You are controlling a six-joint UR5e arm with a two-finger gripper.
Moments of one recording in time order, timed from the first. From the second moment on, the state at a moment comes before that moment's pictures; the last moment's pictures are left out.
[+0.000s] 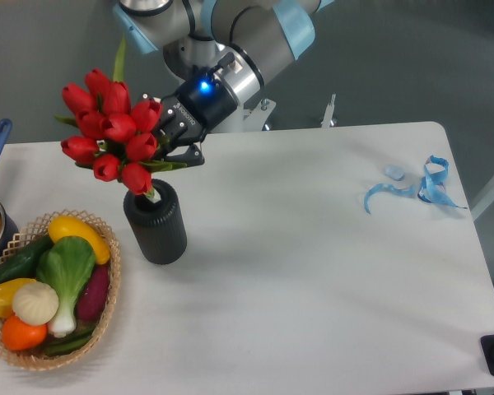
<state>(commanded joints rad) 2.59 -1.56 -2.14 -0.76 0.27 1.20</state>
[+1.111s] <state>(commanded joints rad) 2.65 -1.66 -2.22 -0.75 0.36 1.41</state>
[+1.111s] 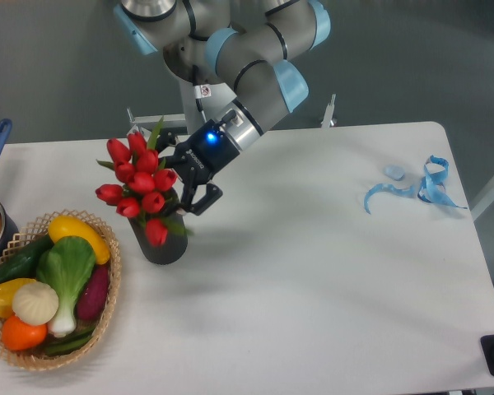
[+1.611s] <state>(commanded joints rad) 2.73 -1.57 -2.22 -0.76 0.46 1.40</state>
